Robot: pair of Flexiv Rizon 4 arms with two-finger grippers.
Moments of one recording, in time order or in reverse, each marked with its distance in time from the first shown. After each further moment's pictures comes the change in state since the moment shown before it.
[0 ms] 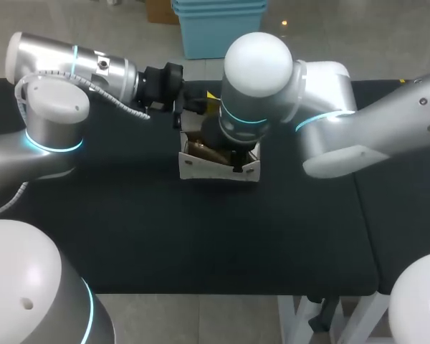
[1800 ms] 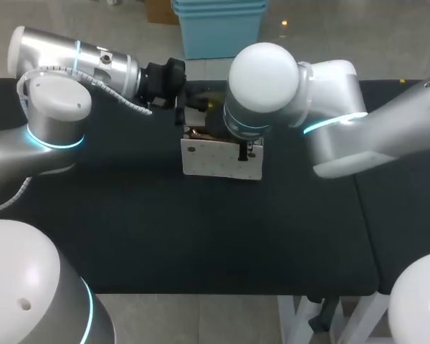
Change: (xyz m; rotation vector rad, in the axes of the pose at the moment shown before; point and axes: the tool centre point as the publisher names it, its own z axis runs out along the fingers) left arm -0.006 -0.001 0.002 -0.014 0.004 -0.052; right arm -0.039 -0.005 -0.018 -0.002 -0.155 -0.018
